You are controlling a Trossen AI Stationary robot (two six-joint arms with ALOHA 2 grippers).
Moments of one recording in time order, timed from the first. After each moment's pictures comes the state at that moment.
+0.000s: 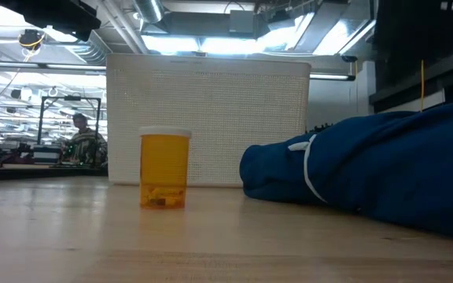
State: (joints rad) left arm -0.34 0.54 0.51 -0.34 -0.31 0.06; right arm 0.61 1.79 1.45 -1.01 0.35 1.23
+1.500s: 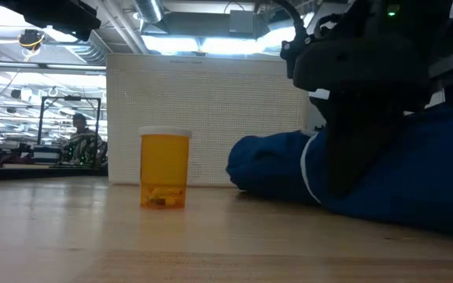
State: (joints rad) left arm -0.34 0.54 0.51 -0.34 -0.31 0.07; right arm 0.52 2.06 1.45 -0.92 0.34 1.22
